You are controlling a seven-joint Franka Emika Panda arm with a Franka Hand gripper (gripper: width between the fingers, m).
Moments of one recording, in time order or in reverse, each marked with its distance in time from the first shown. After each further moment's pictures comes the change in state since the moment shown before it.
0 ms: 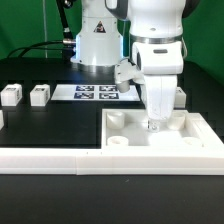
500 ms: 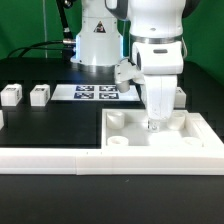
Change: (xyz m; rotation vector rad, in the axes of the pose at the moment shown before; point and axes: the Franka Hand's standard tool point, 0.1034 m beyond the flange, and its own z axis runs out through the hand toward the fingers) arm 0.000 0.000 0.000 -0.001 0.000 0.002
